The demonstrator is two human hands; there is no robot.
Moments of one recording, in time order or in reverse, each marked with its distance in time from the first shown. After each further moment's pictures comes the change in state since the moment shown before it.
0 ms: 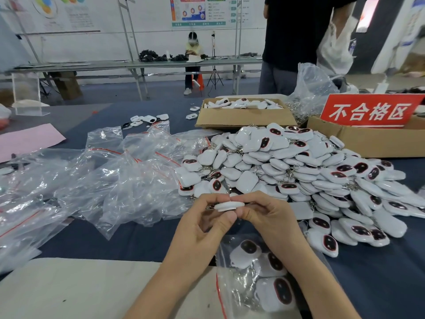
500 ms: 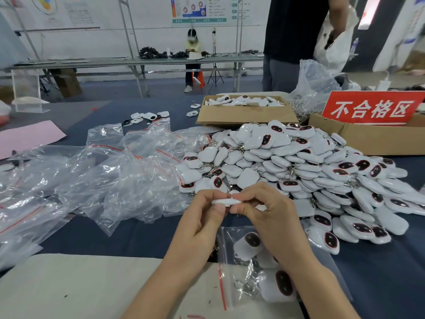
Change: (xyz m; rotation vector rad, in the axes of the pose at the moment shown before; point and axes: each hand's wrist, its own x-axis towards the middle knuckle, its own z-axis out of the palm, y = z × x) left_hand -0.001 -0.006 -0.001 0.086 0.030 -0.091; right_hand 0.001 0.005 0.006 -0.347 0.100 -0.284
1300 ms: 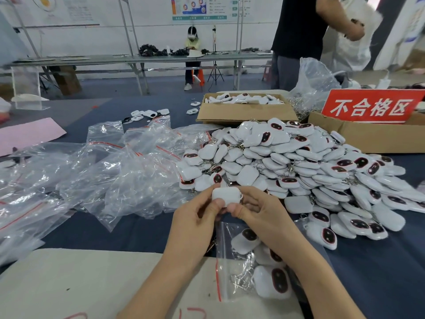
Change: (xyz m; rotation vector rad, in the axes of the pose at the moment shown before) left_hand 0.008 -0.002 0.000 0.113 0.117 -0.082; right_hand 0.002 0.017 0.002 0.178 -0.225 0.322
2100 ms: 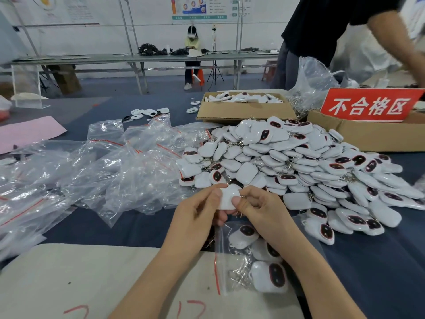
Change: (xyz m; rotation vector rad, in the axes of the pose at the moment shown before) left_hand 0.000 0.000 -0.003 -0.114 -0.097 -0.017; right_hand -0.005 -0.005 0.002 0.050 0.024 0.039
